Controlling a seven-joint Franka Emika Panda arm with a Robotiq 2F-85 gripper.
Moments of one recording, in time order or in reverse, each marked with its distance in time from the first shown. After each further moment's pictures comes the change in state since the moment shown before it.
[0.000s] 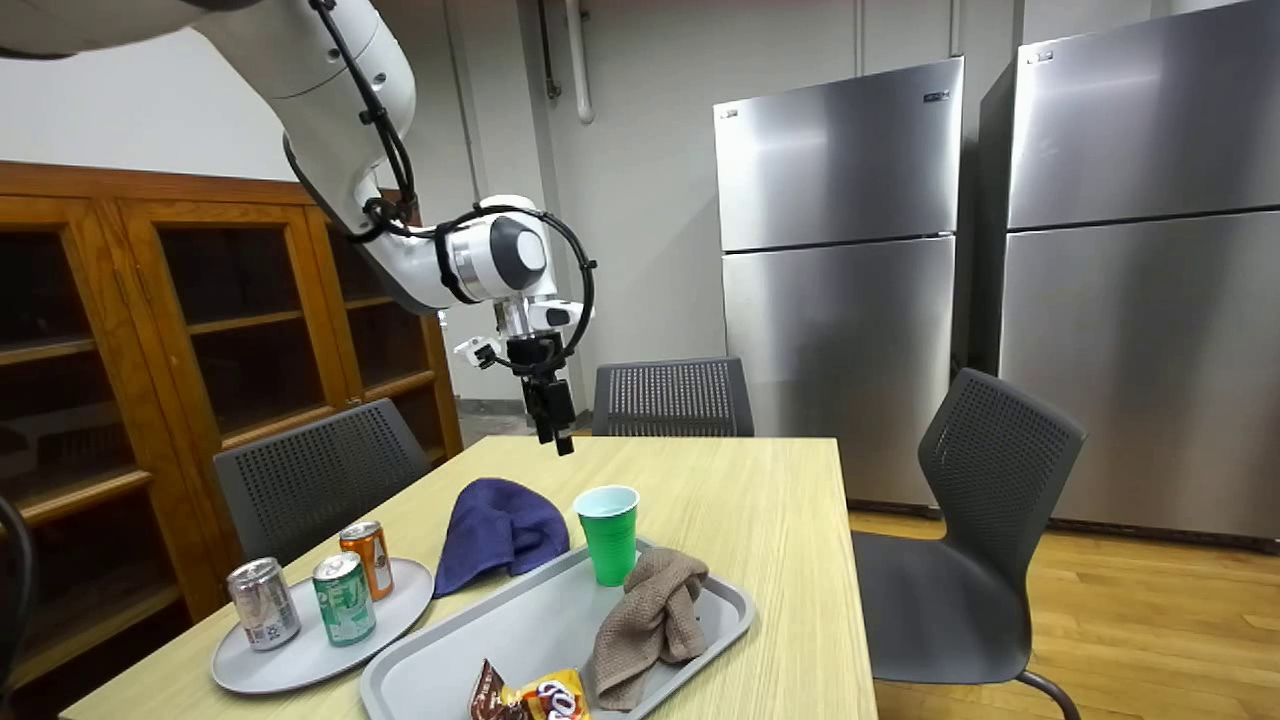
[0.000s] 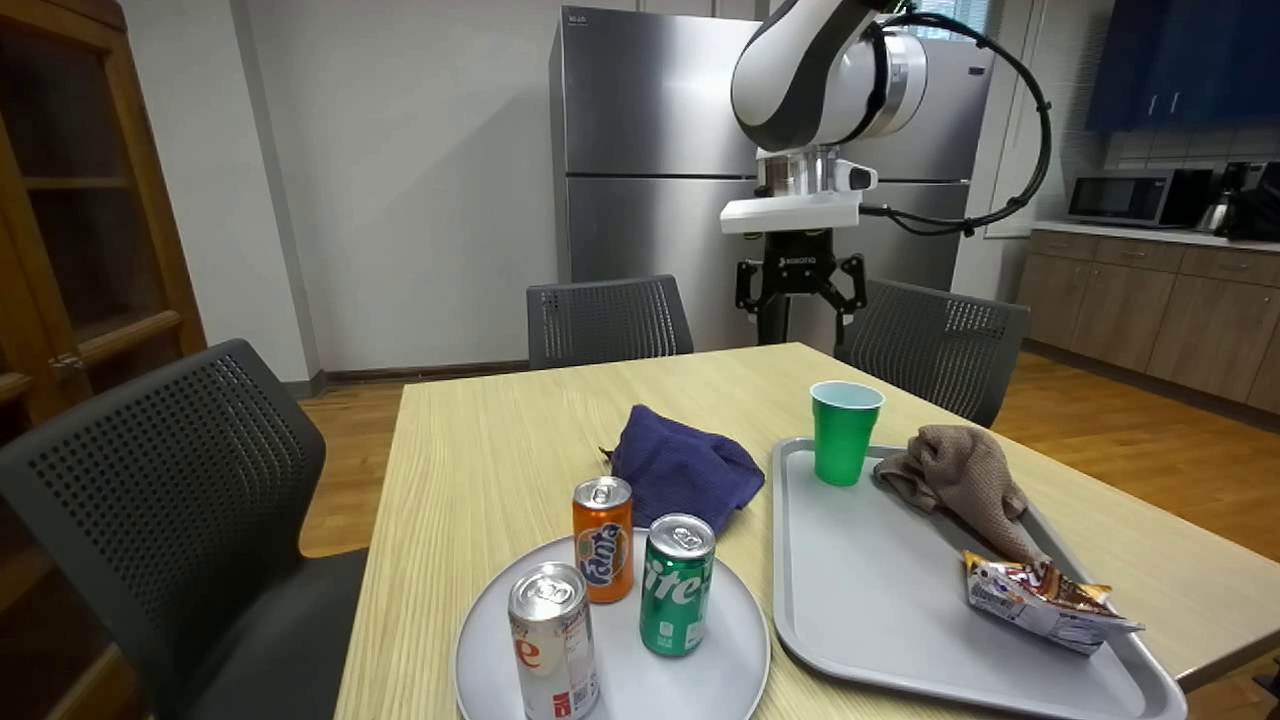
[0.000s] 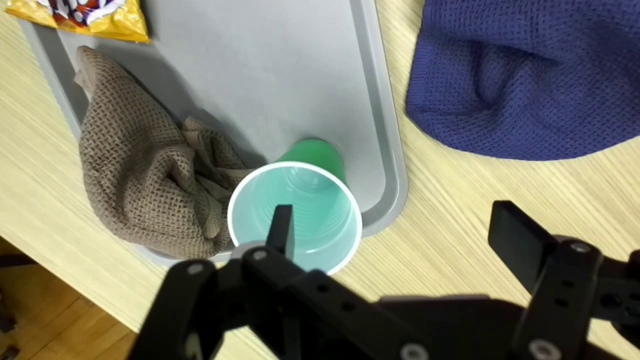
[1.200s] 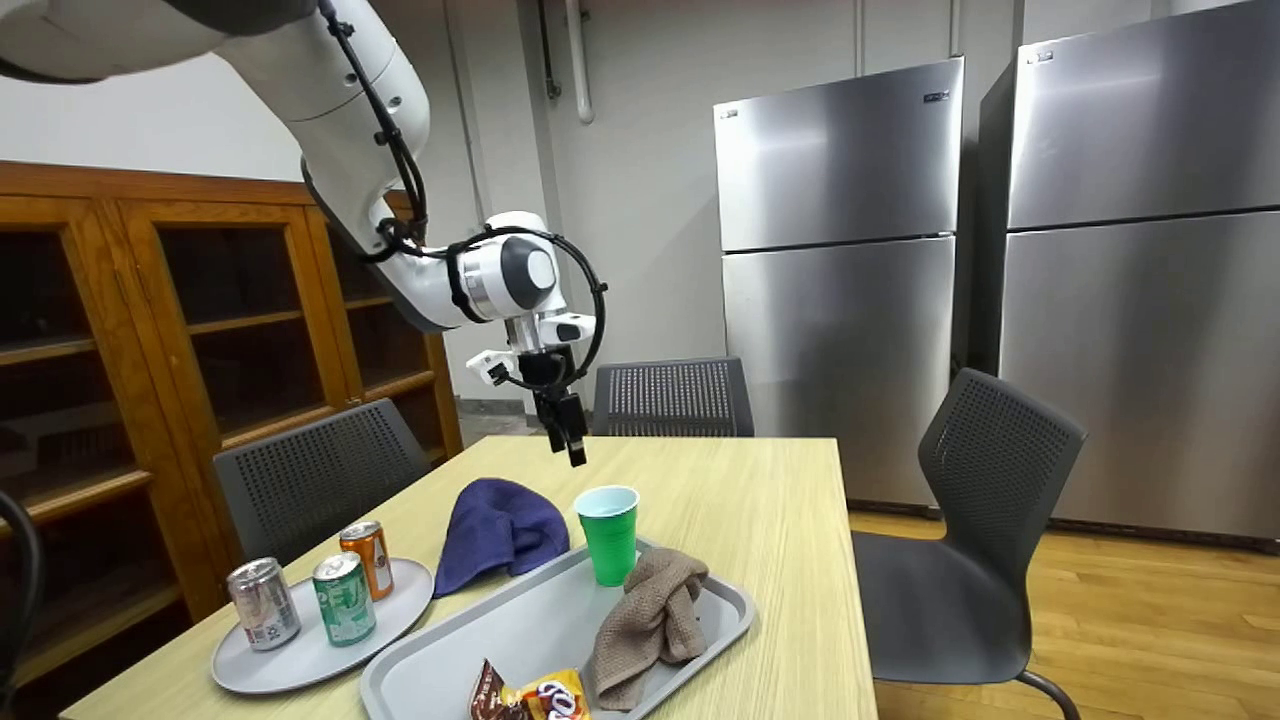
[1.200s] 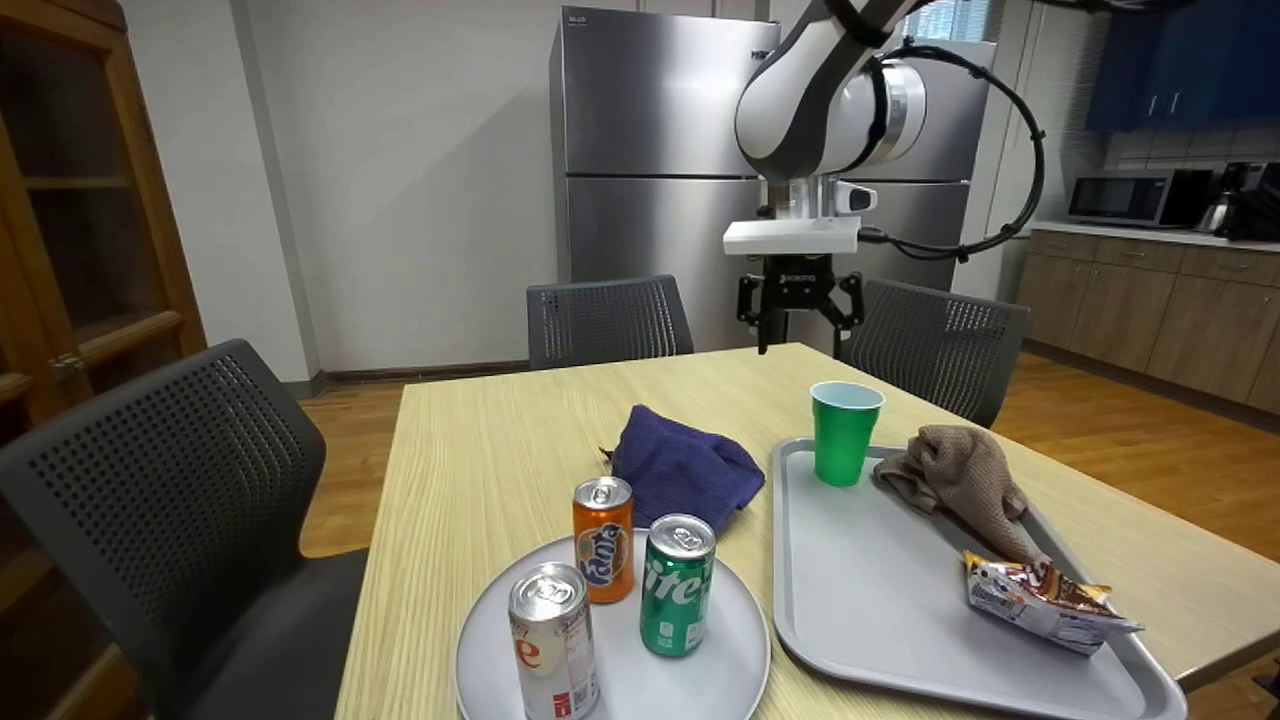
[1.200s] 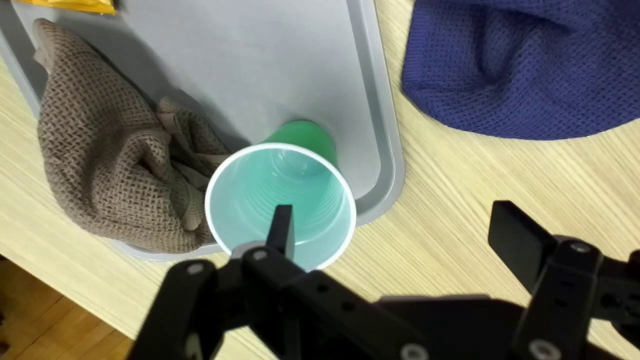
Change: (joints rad) arm 0.005 0.047 -0.024 0.002 -0.005 0.085 -0.001
